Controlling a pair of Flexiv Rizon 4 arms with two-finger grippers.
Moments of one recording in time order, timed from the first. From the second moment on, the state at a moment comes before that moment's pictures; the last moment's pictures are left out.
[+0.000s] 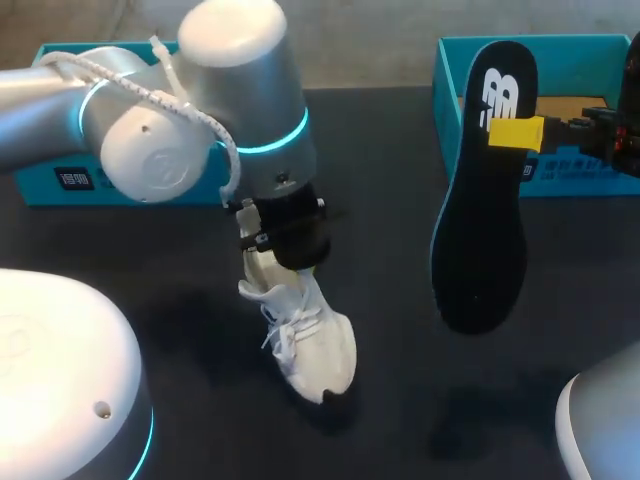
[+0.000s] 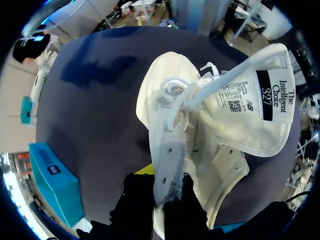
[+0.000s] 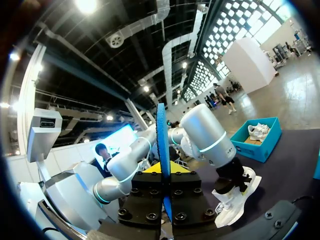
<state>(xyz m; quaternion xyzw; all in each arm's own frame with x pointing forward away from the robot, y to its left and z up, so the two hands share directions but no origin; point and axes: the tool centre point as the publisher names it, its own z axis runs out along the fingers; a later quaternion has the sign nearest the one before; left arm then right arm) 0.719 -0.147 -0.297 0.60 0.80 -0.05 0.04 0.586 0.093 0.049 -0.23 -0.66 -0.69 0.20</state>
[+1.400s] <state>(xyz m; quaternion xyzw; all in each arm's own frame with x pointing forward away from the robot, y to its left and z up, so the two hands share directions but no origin) 0.669 -0.174 -0.353 0.70 0.71 -0.01 -0.03 0.586 0.093 0.049 -0.23 -0.66 -0.69 0.20</state>
